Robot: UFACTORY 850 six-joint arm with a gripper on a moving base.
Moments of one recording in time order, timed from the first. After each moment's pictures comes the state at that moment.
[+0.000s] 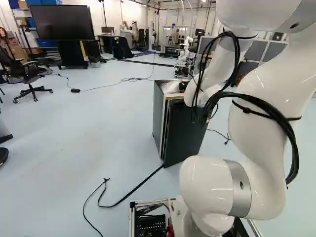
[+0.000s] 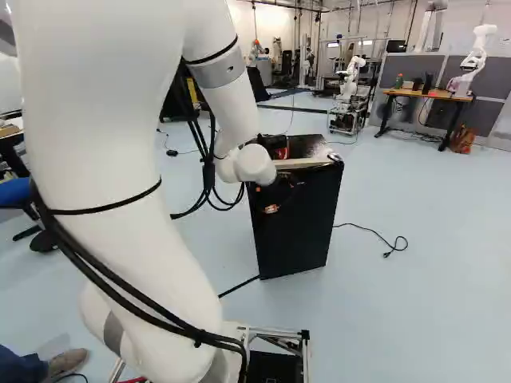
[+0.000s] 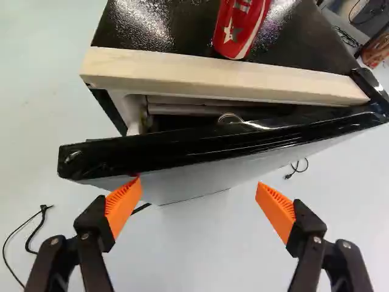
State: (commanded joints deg) arm -17.3 -10.1 -35.0 -21.8 21.2 0.0
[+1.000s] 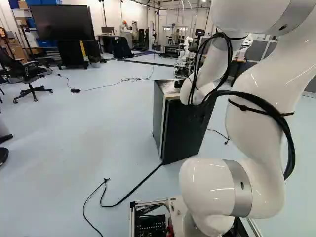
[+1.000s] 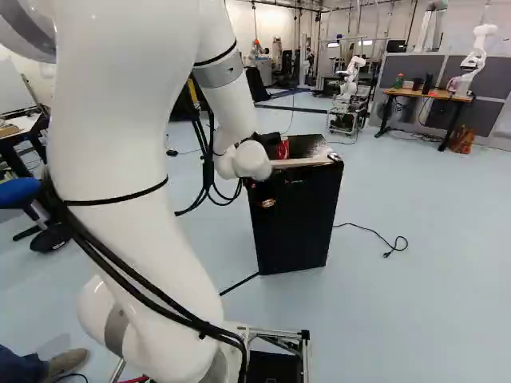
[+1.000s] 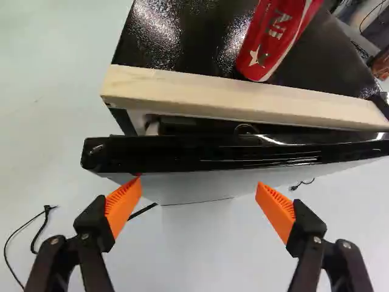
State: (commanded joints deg) arm -14.5 -13.0 -38.5 -21.8 21.2 0.0
